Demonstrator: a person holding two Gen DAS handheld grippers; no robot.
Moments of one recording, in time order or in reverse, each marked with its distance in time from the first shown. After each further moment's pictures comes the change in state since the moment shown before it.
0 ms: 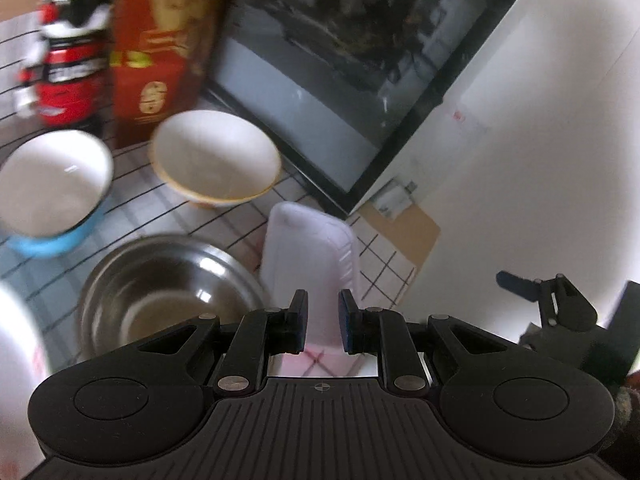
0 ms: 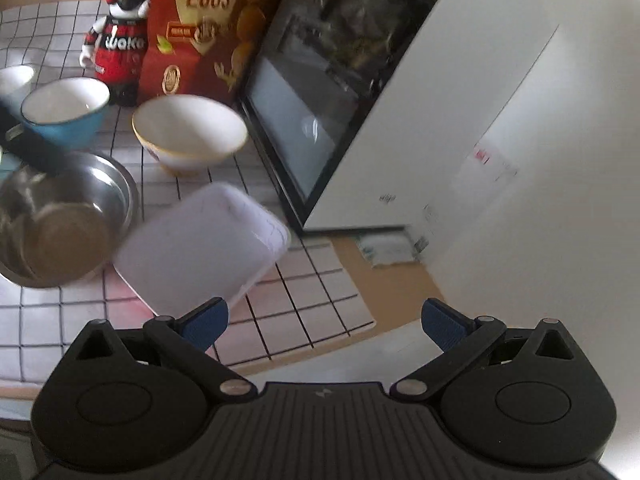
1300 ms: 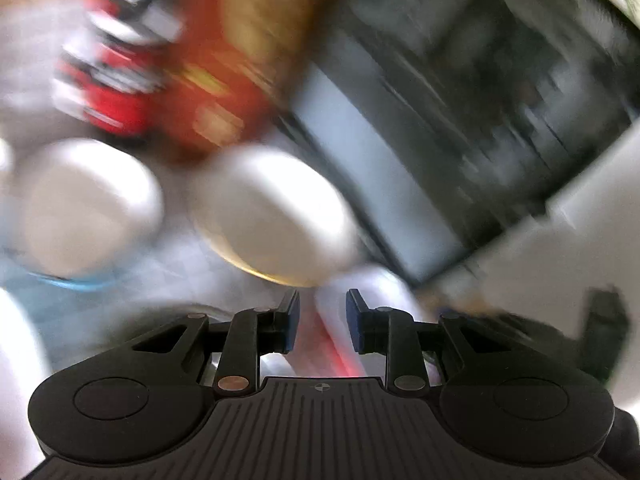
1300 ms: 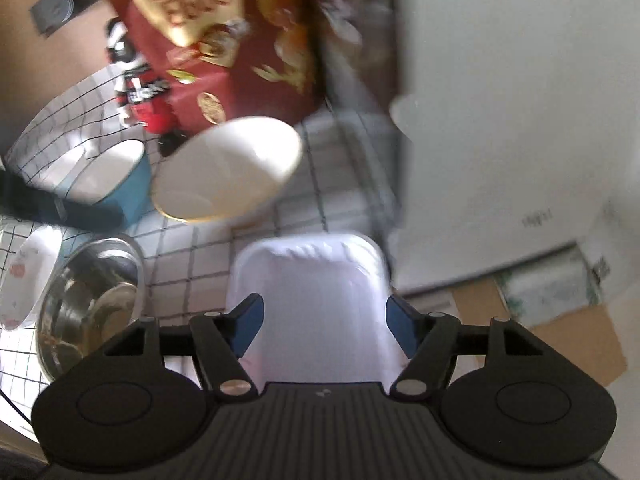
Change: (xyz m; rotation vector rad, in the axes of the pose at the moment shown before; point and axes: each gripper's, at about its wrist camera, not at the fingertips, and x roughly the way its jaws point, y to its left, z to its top) left arm -0.021 0.037 0.044 -0.267 -0.141 0.232; right arm 0.131 -0.033 0.085 0.089 0.055 0.564
